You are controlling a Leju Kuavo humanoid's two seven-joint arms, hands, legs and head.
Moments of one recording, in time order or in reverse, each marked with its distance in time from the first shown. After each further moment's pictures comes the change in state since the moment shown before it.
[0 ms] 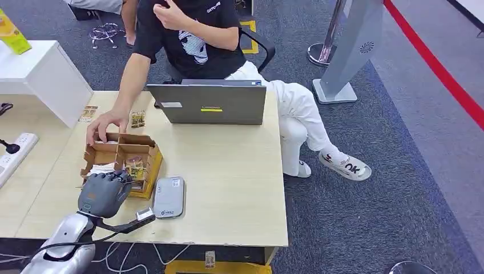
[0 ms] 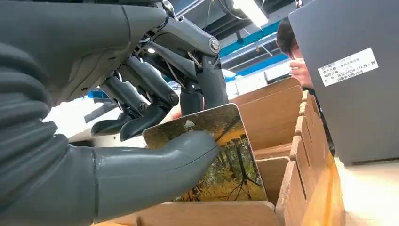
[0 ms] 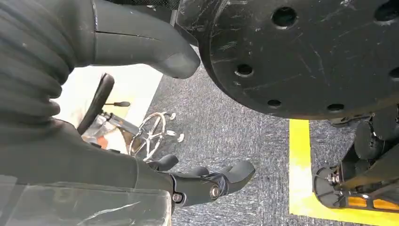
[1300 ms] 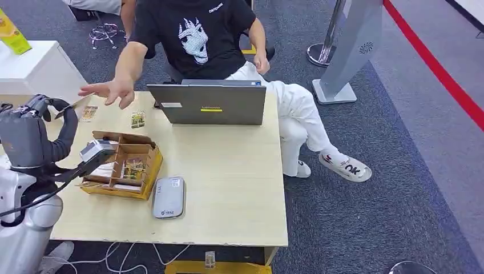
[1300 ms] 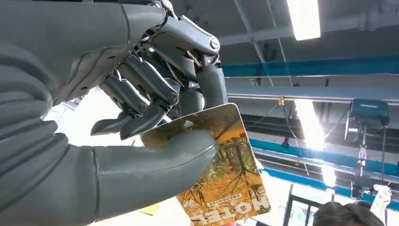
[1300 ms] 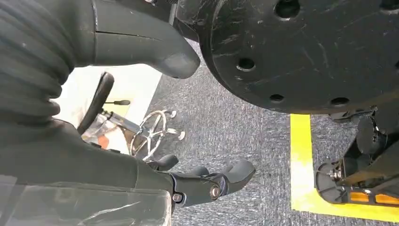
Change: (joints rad) left arm -0.150 0.005 0.181 -0.404 0.300 0.027 -0.052; right arm 0.002 0.003 0.000 0.000 -0.011 -0.023 0.003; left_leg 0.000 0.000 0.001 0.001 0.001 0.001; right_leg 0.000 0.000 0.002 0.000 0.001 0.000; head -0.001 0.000
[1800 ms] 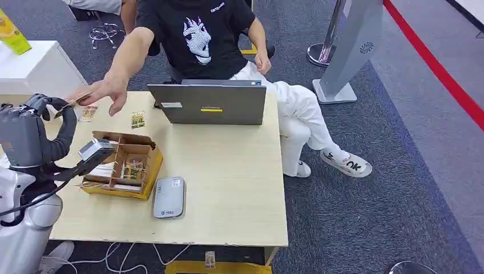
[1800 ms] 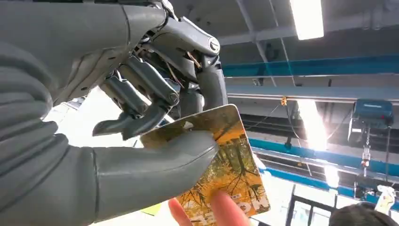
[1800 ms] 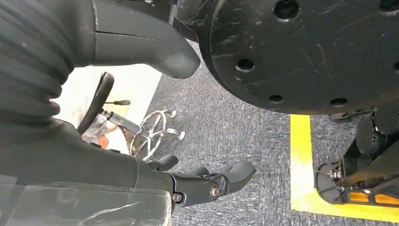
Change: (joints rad) left arm -0.002 0.000 0.001 0.000 0.000 0.000 0.008; right arm -0.001 0.000 0.000 0.000 0.000 0.000 0.000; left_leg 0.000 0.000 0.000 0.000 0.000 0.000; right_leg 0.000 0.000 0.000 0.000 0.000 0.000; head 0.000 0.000
